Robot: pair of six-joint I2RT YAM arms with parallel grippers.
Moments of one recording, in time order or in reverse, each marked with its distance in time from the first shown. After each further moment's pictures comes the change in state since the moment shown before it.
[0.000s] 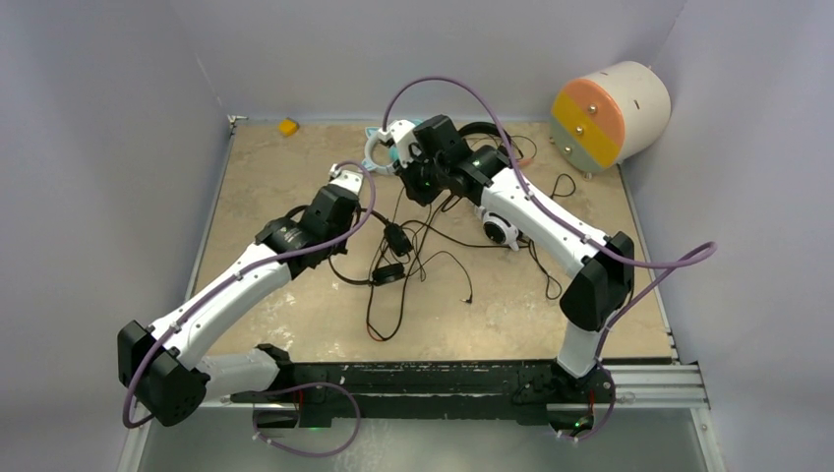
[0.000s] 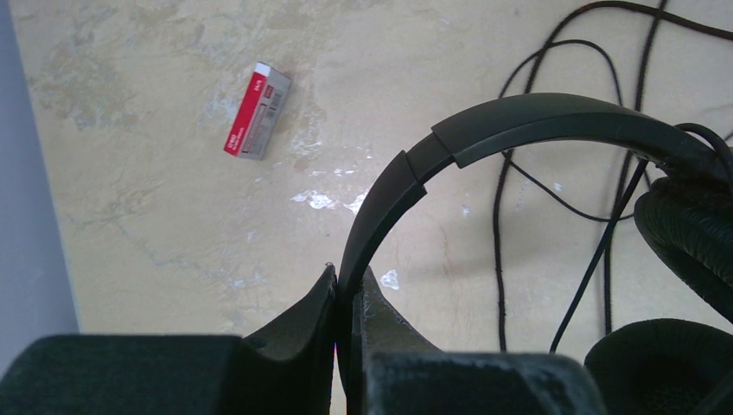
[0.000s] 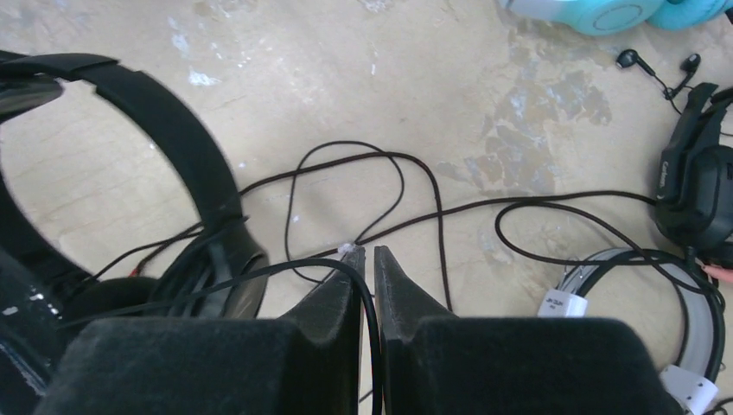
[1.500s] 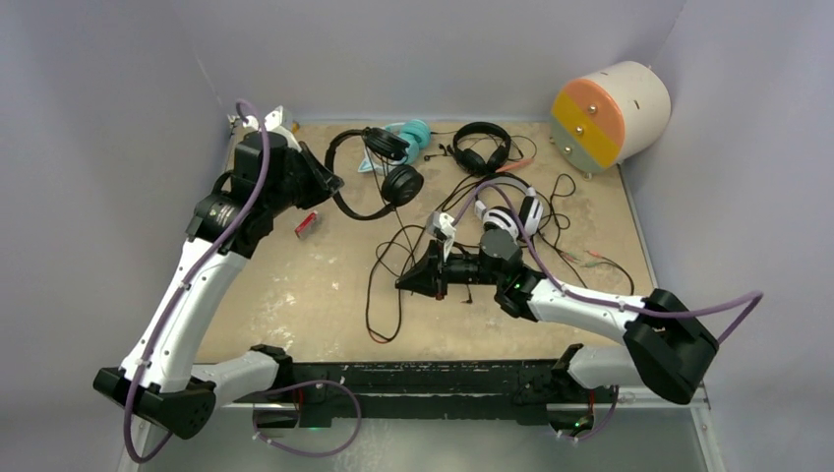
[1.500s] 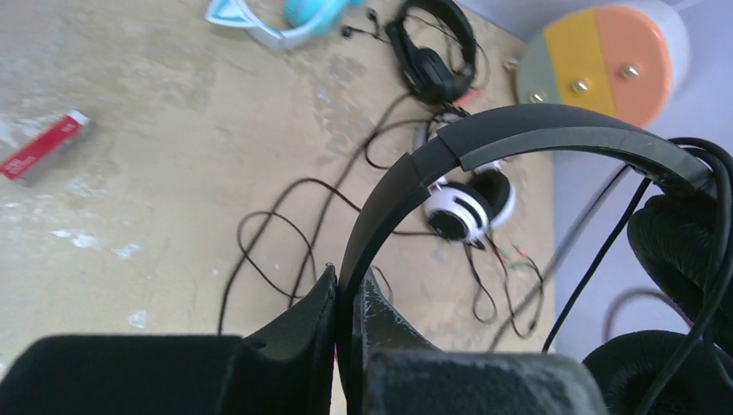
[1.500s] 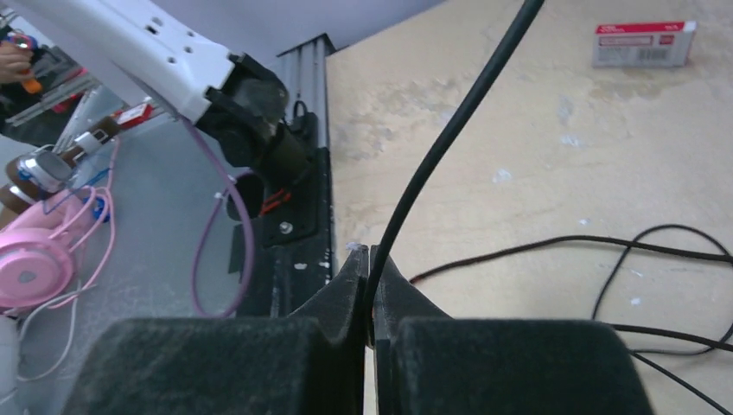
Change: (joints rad) left arm 0.258 -0.061 0.364 -0.038 0.509 -0.529; right arm 0.091 -0.492 -1.223 1.386 -0.581 0.449
